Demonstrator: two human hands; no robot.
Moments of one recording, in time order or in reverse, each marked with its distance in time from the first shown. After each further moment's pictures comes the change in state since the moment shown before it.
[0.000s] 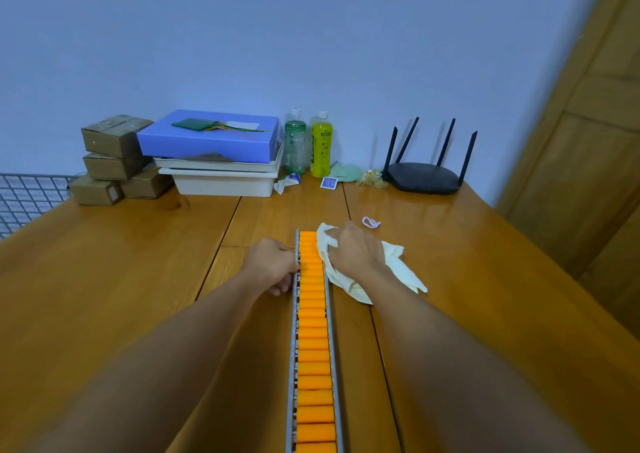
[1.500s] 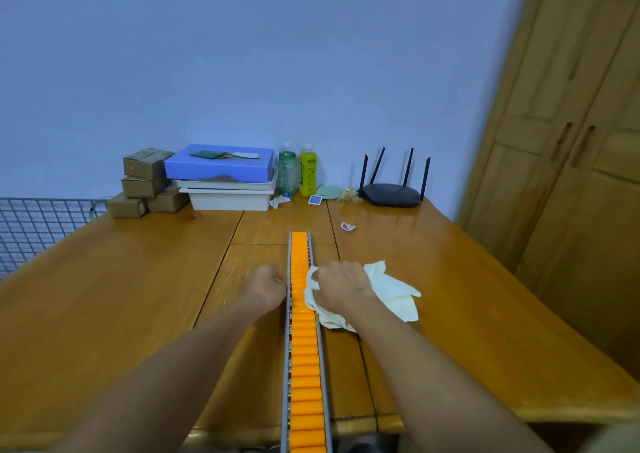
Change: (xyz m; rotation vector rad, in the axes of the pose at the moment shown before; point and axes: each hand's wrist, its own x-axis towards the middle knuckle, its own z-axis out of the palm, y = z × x) left_hand -0.132 -0.026 0.012 0.118 0.096 0.111; right_hand -0.171 -0.048 -0.060 -0.375 0.014 -0.227
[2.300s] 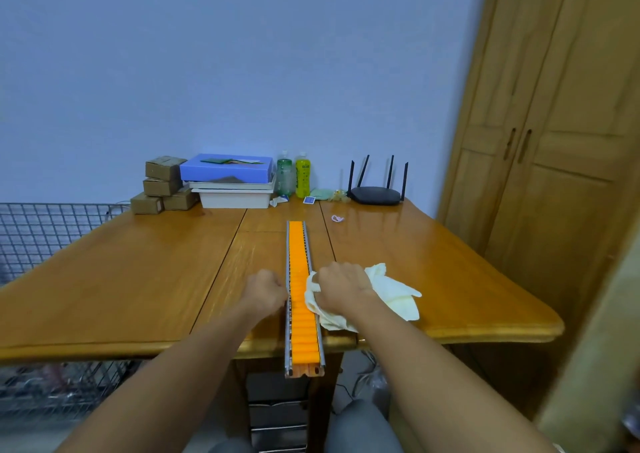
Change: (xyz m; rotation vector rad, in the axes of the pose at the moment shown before) left_hand -0.137 -0.008 0.003 0.025 0.046 0.018; right_hand -0.131 -0.043 -0.045 0.019 -0.016 0.051
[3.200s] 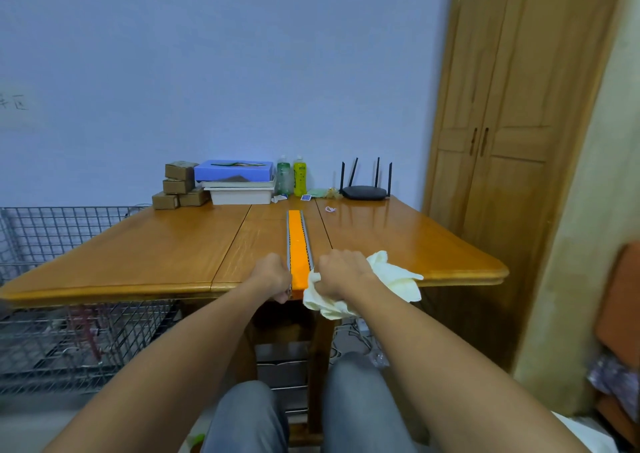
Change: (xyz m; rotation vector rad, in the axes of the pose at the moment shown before) left_hand -0.135 0.011 -0.006 0.055 0.004 -0.010; right_hand -0.136 -0.039 -0.032 0.009 0.046 0.033
